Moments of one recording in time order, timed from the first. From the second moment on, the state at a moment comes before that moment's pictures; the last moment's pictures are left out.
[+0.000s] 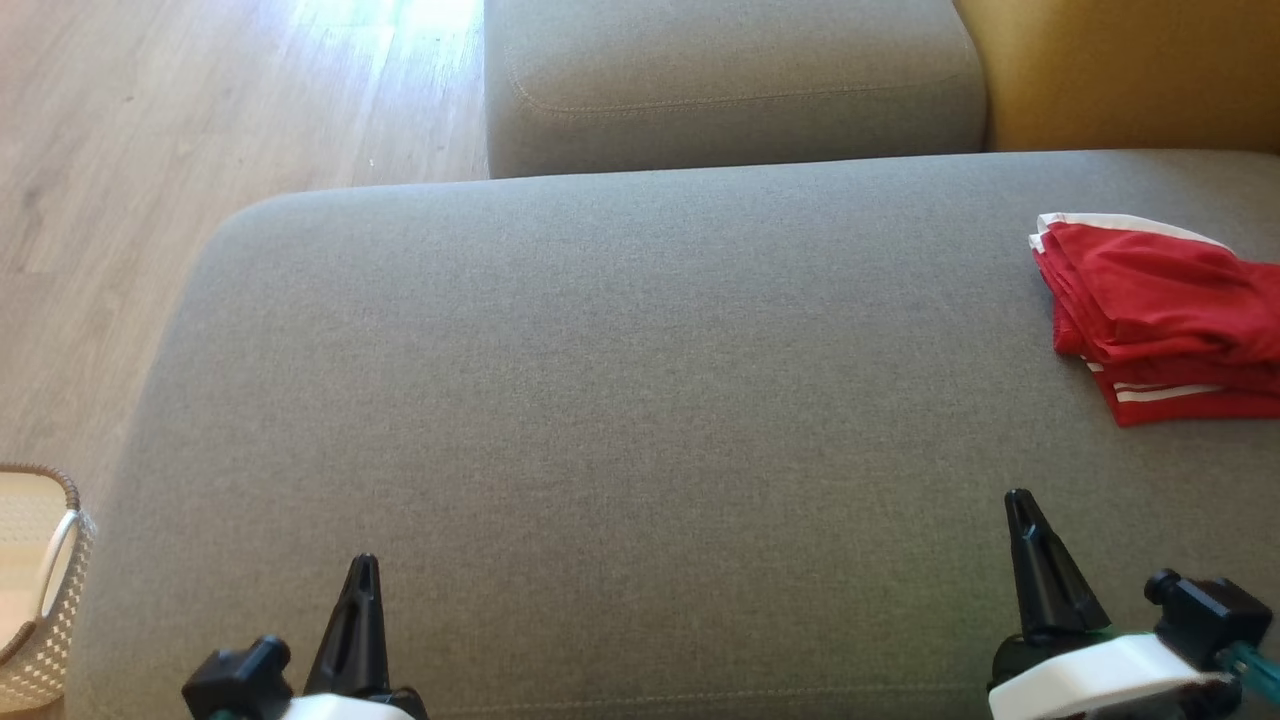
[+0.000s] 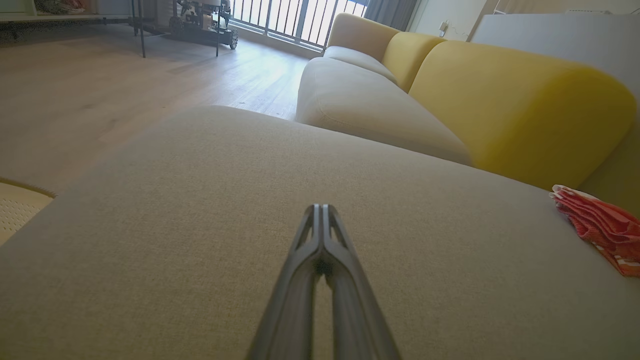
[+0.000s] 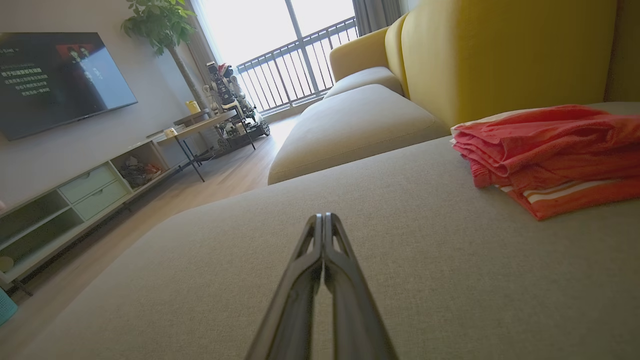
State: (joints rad) left arm 0.23 0.06 -0.18 0.06 -0.33 0.07 -0.22; right arm 0.15 -0.04 -0.02 0.11 0.37 0.13 -0.22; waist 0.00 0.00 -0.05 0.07
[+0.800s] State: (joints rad) left arm 0.17 0.06 -0.15 0.11 -0.63 0.03 -0.17; right arm 0.11 -0.04 -0.03 0.14 0.66 0.13 -0.16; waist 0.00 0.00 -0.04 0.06
